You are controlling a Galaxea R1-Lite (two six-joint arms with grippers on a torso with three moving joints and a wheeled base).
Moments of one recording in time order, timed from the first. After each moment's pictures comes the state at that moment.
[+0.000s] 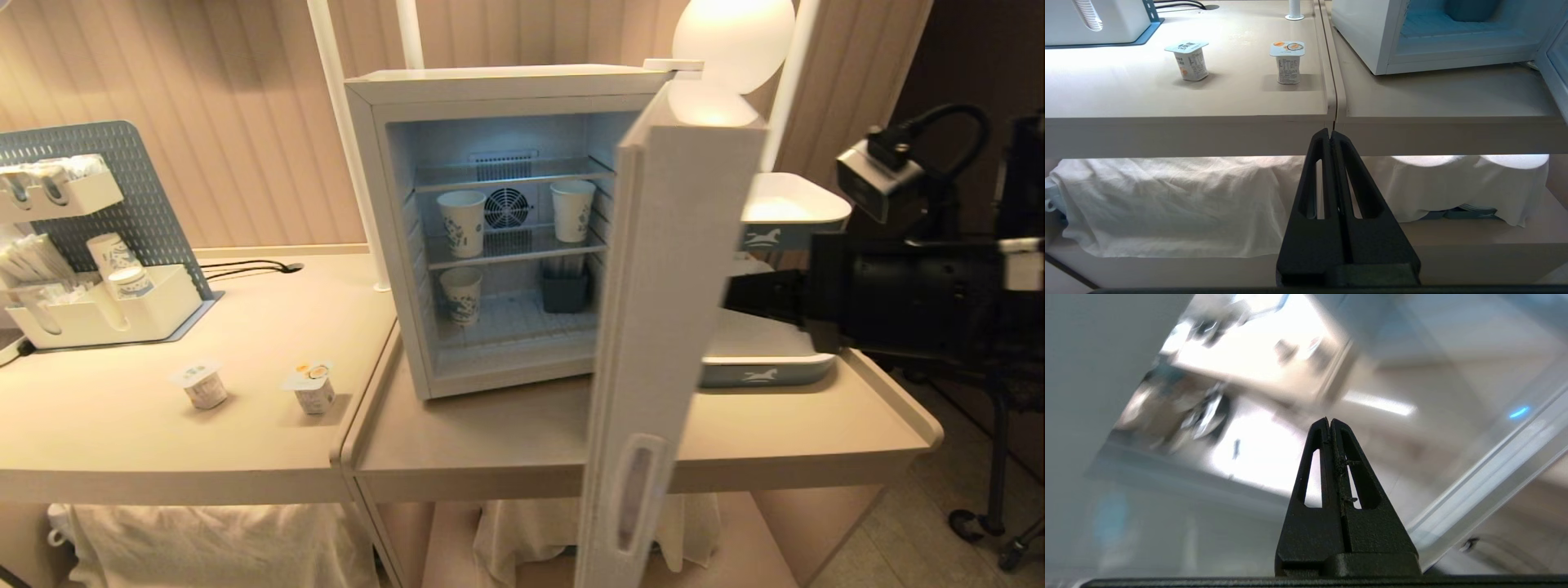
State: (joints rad) left arm 0.00 0.00 0.00 0.00 0.00 -0.02; right arm 0.50 1.49 -1.02 -0.19 0.37 0.57
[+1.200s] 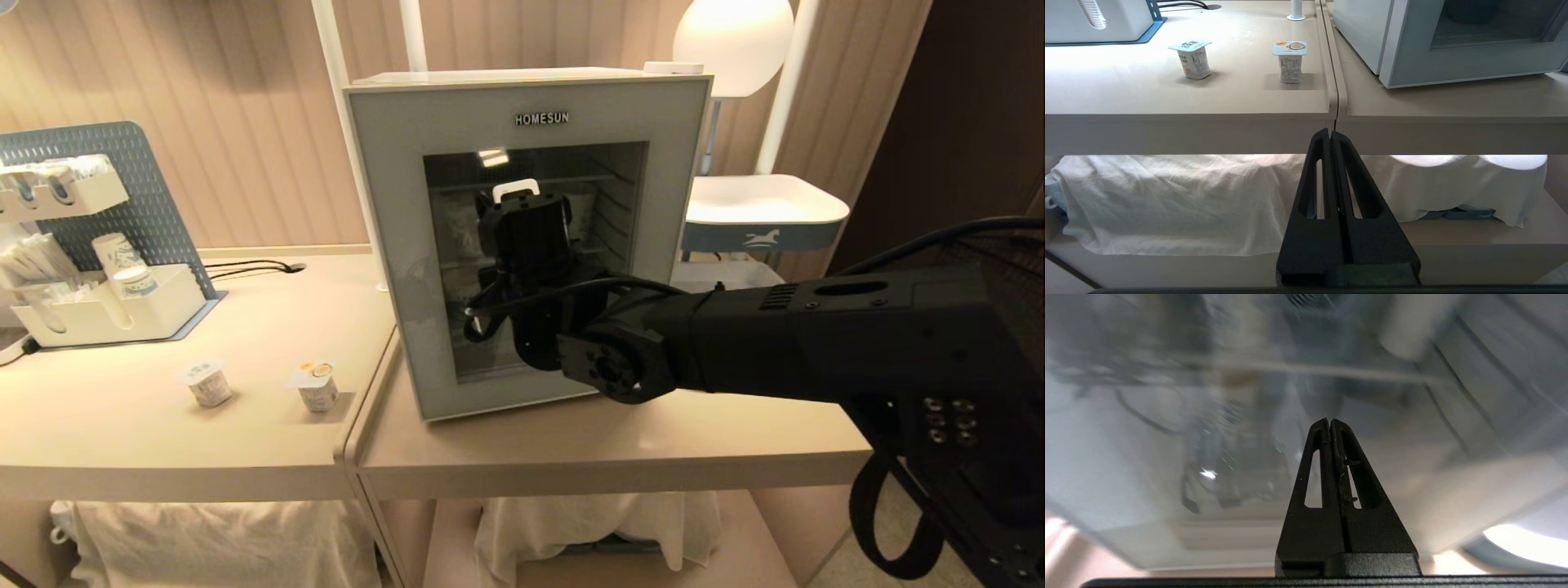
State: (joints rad) left arm 0.00 0.00 0.00 0.00 0.00 -0.02; right arm 0.80 2.31 -1.86 -0.24 -0.74 -0.03
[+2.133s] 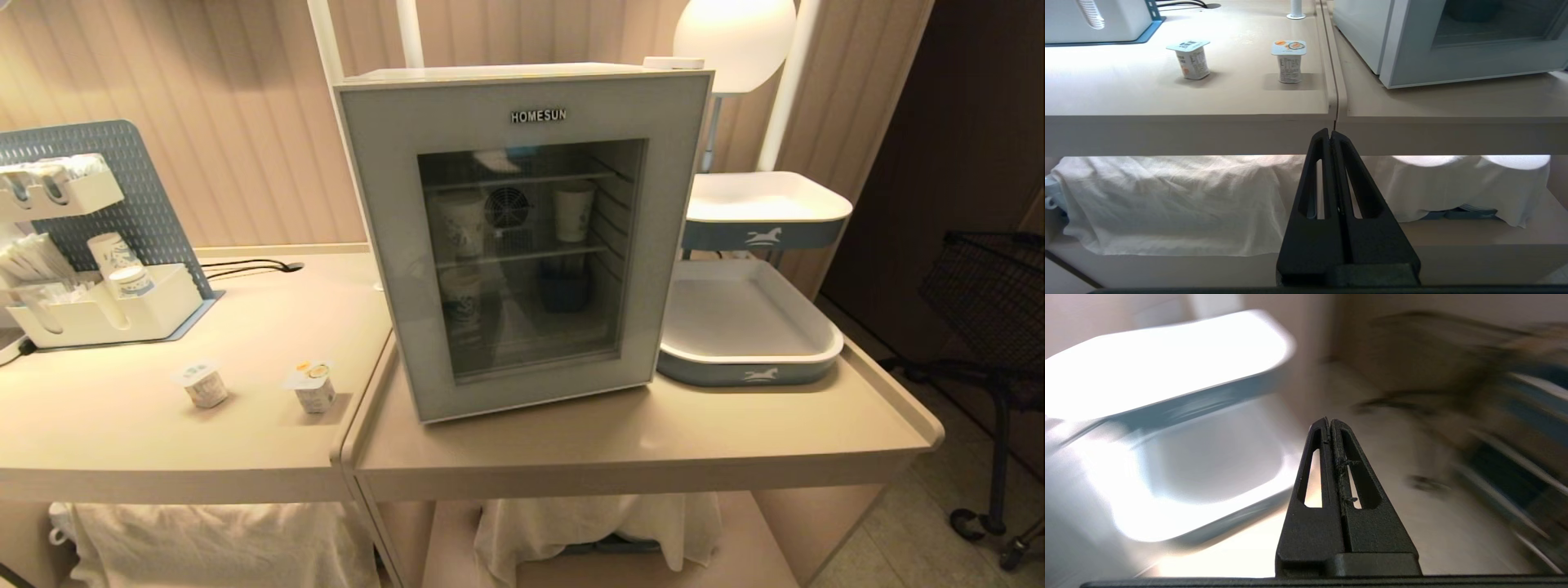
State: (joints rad) left arm 0.00 0.00 0.00 0.00 0.00 -0.02; right arm 0.33 1.16 -0.96 -0.18 -0.95 0.00
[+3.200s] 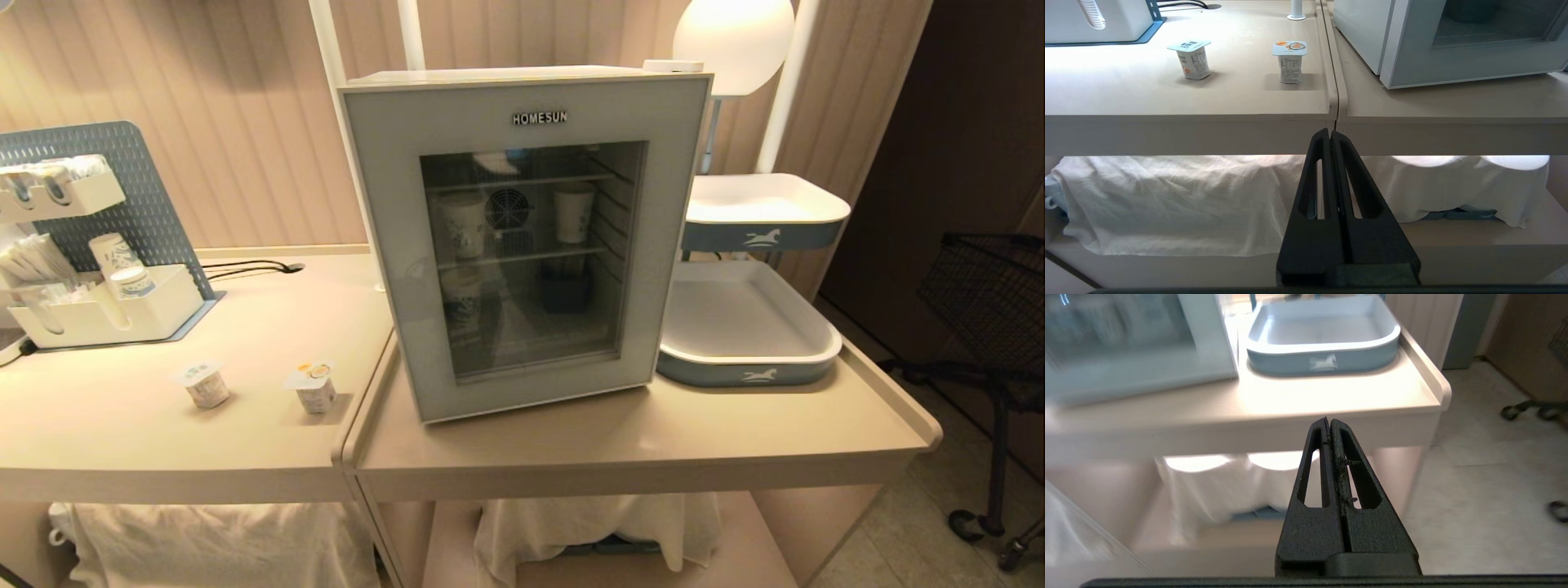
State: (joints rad) left arm 0.00 0.00 0.00 0.00 0.00 -0.02; right arm 0.00 0.01 -0.02 0.04 0.01 -0.03
